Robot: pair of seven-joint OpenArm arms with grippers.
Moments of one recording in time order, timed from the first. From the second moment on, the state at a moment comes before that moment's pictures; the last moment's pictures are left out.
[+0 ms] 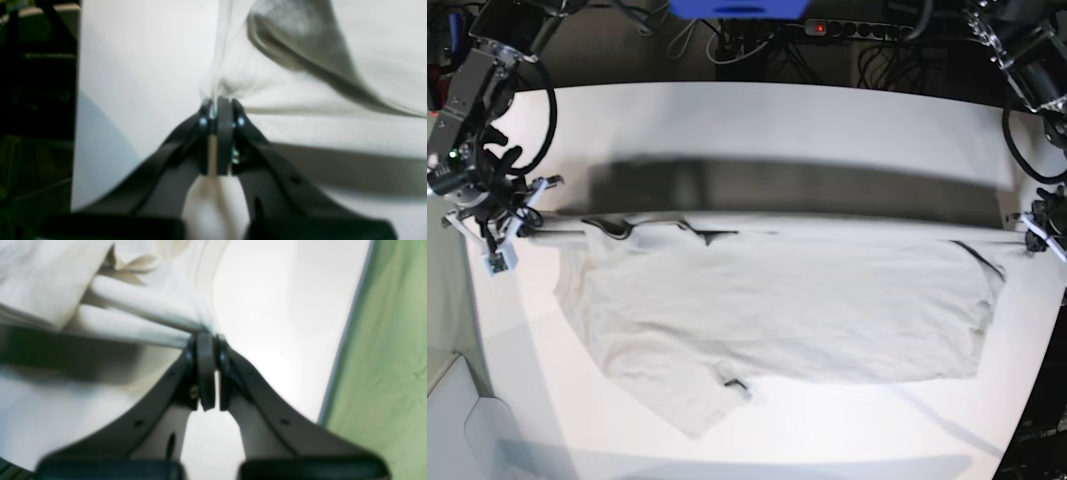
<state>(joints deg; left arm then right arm) -7.5 -24.2 -37.8 75.0 -11.9 -38.6 49.3 -1.9 8.6 29.1 105.8 9.9 40.1 -65.5</state>
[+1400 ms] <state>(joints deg) 5.8 -25.2 -36.5 75.7 -20.4 -38.3 49.0 -19.9 7.6 27.1 110.3 9.1 40.1 -58.6</state>
